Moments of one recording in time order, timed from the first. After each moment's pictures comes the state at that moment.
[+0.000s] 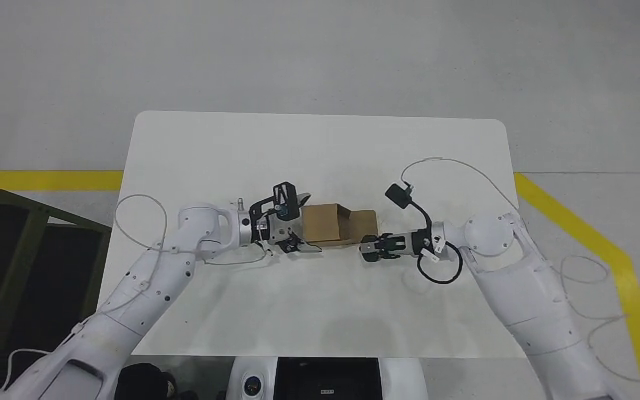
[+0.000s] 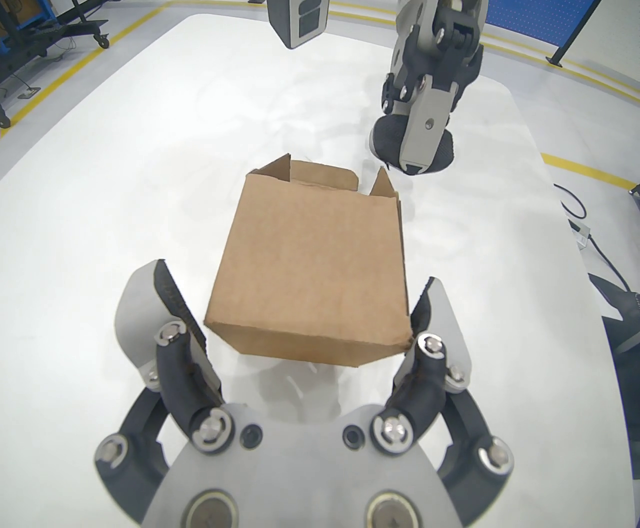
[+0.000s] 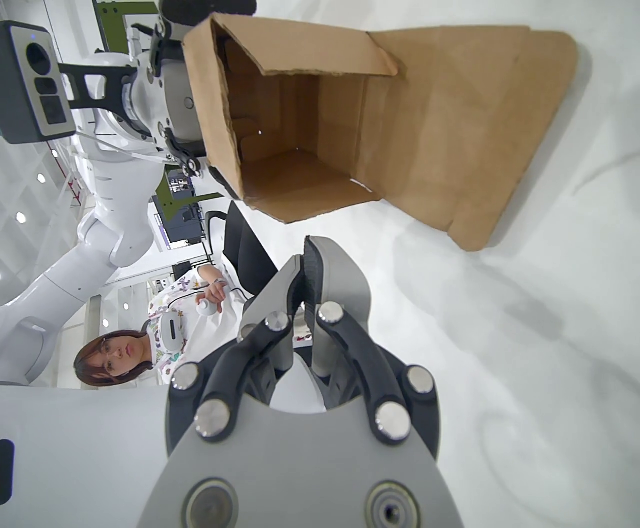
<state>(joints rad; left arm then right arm) 0.90 -1.01 -0.86 -1.34 1.21 -0.87 0.04 -1.04 -1.10 1.14 -1.47 0.01 -0.06 1.24</state>
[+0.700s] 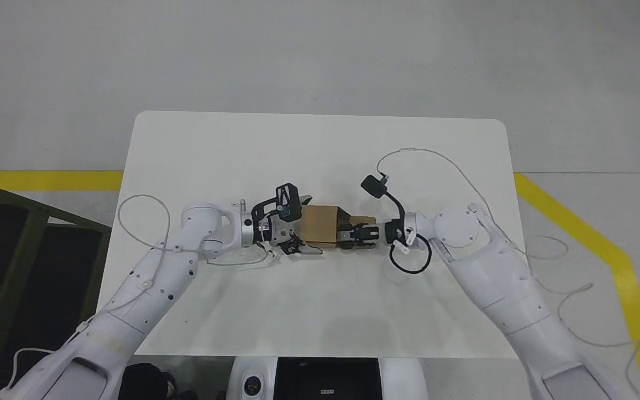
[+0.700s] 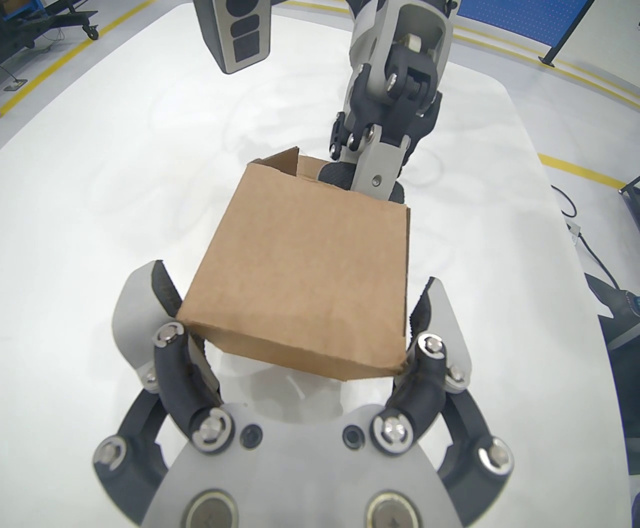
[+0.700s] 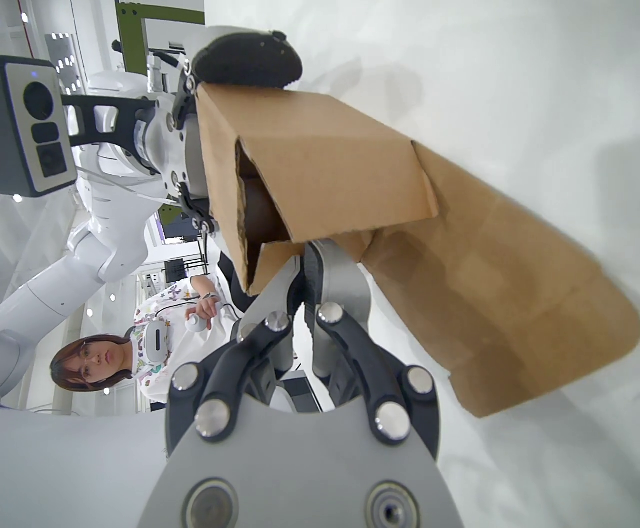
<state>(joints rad) 0.90 -1.03 -0.86 -1.32 1.21 -0.90 0.02 -0.88 -1.17 0.94 -1.28 0.04 -0.20 1.07</state>
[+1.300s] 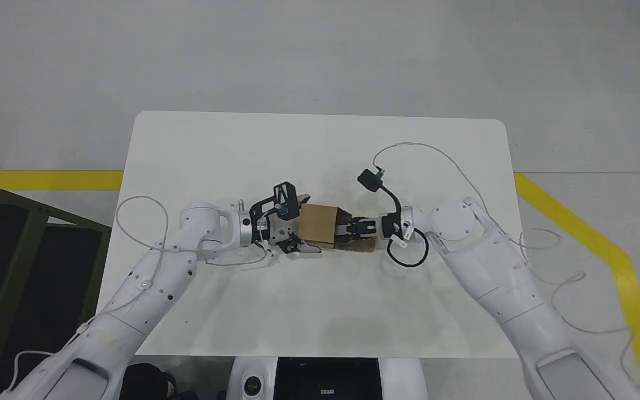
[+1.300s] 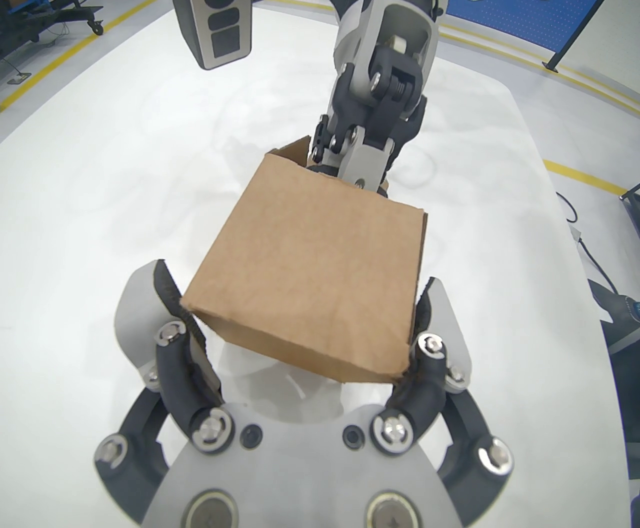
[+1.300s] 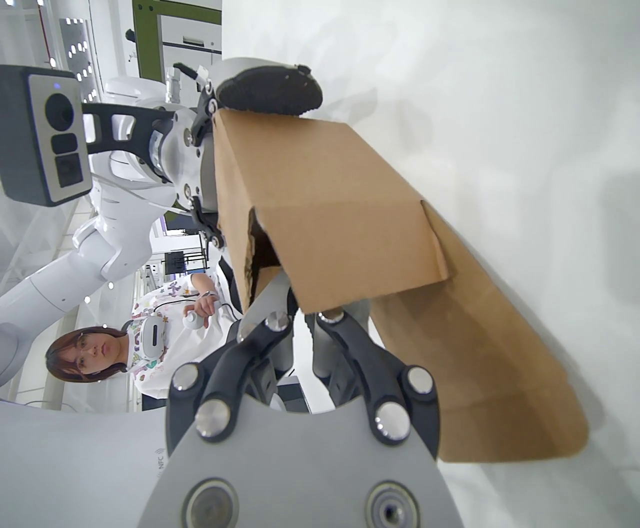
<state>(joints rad) 0.91 -1.03 -0.88 -1.32 1.20 -0.90 0.01 -0.84 -1.18 0.92 -1.22 0.07 -0.28 1.08</state>
